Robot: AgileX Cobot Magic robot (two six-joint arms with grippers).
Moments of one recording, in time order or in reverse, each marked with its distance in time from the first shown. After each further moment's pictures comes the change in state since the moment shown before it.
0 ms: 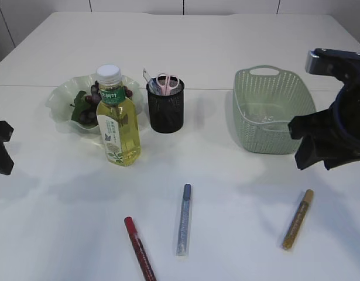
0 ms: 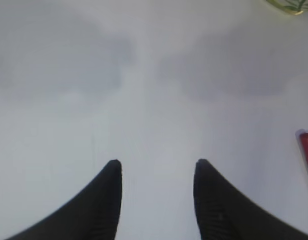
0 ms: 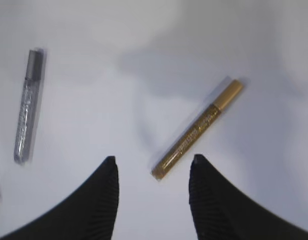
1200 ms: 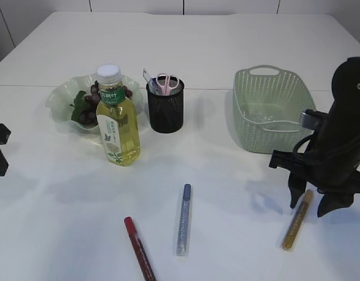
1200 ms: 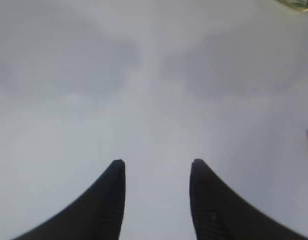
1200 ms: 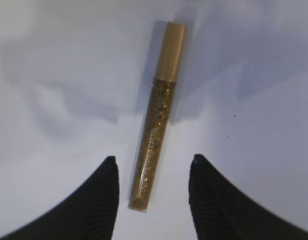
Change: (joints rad) left arm 0.000 0.000 0.000 0.037 0.000 0.000; right arm 0.000 0.319 0.000 -0.098 -0.051 0.552
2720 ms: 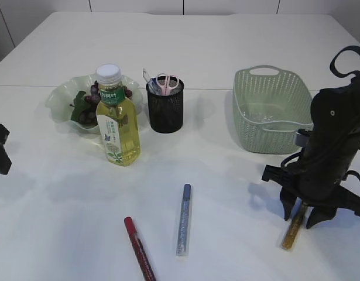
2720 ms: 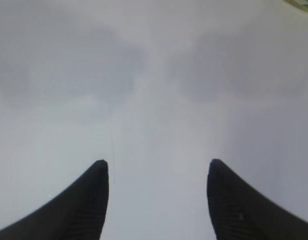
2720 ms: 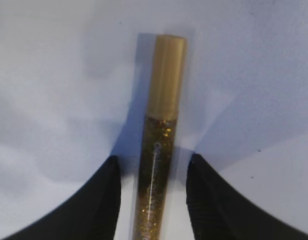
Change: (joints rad) left arm 0.000 0.000 0.000 0.028 -0.013 0.000; right arm -0.002 0.151 0.000 -0.026 -0.104 0.101
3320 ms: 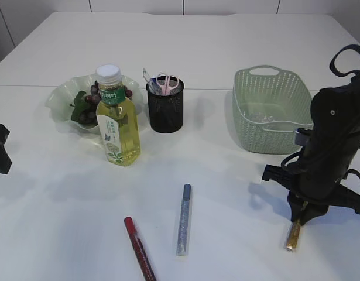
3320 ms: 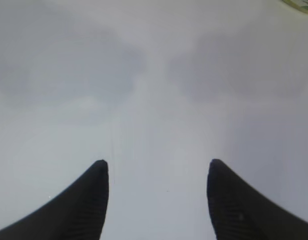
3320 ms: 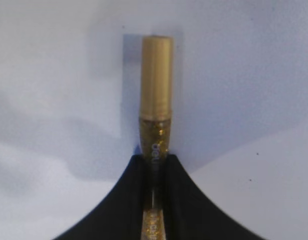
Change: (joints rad) left arm 0.000 0.000 0.000 0.000 -0.004 0.000; right arm -0.001 0.000 0.000 -0.015 0.000 -0.002
